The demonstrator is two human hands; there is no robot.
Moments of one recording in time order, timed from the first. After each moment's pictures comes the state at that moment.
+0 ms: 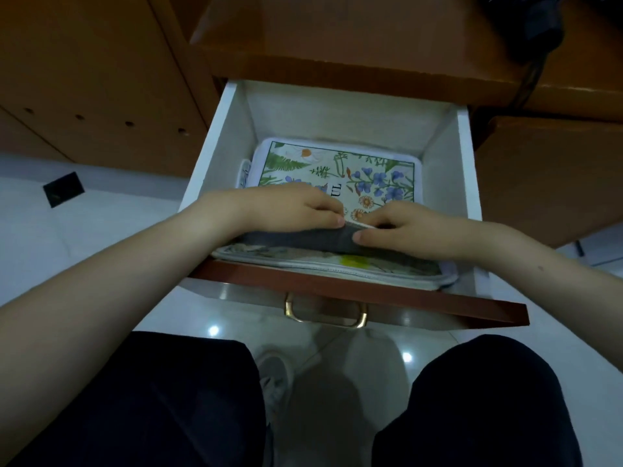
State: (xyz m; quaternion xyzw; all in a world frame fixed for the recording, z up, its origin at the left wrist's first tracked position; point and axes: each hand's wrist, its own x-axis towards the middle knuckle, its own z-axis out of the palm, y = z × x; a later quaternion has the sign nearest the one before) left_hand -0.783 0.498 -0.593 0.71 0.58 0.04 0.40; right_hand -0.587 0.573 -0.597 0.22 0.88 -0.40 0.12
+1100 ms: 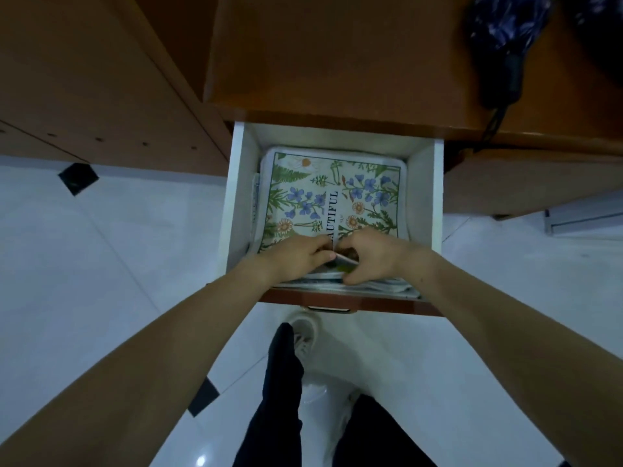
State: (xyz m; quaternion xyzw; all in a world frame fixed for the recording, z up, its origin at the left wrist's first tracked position) left_hand -0.778 0.477 -0.590 0.59 0.62 0.00 0.51; right_hand -0.616 0.566 -0.569 0.26 0.84 -0.41 0.26
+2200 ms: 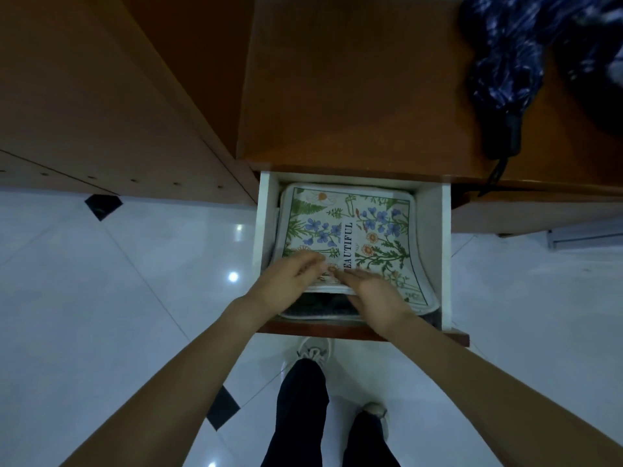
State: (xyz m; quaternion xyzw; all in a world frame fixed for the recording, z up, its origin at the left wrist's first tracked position) left_hand -0.825 0.458 -0.534 0.45 0.69 0.20 0.54; right_hand -0.632 0.518 -0.563 0.35 0.87 -0.33 0.14
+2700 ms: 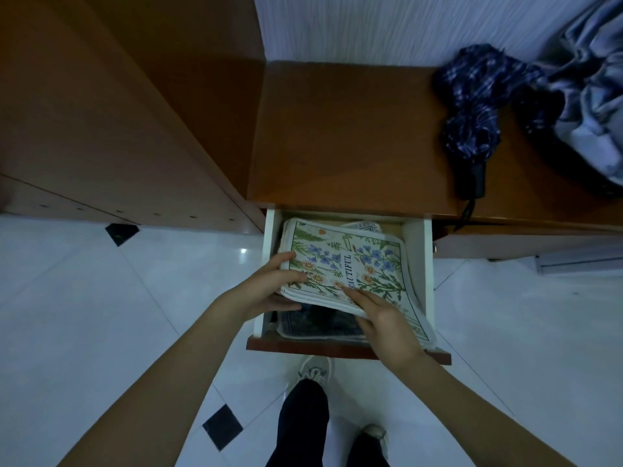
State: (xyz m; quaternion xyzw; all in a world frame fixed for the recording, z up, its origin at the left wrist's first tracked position) left_hand -0.856 0.490 -0.467 0.03 0.63 0.29 0.72; right_hand -0.610 0.511 -0.497 0.40 0.82 -0.40 -0.04
